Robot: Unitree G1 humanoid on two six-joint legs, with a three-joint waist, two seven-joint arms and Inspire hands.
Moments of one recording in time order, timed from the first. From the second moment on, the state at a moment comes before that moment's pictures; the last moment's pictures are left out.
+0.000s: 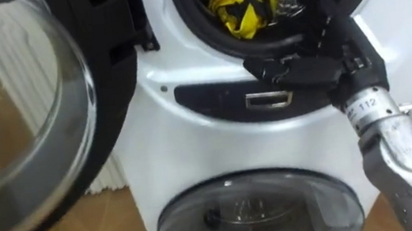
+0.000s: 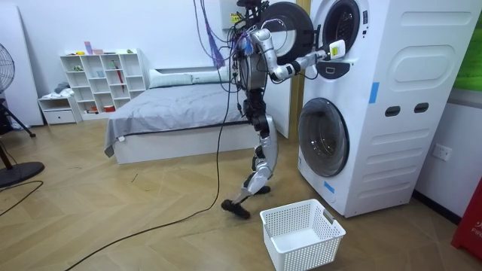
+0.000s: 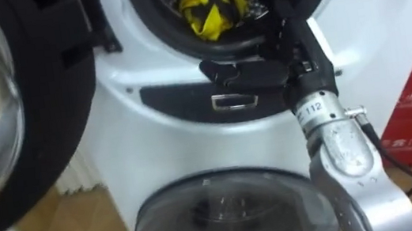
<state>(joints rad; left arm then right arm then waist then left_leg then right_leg) 0.09 0.25 0.07 1.12 0.19 0.14 0.15 -0.28 -0.33 0.07 -0.12 0.35 0.08 -0.14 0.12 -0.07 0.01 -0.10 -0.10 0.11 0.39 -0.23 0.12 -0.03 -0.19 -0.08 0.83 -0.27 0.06</state>
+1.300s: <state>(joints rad) 0.18 0.23 0.09 1.12 0.21 0.15 0.12 -0.38 -0.39 0.13 -0.45 0.55 0.10 0.11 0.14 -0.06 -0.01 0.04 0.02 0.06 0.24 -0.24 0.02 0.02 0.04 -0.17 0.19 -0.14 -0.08</state>
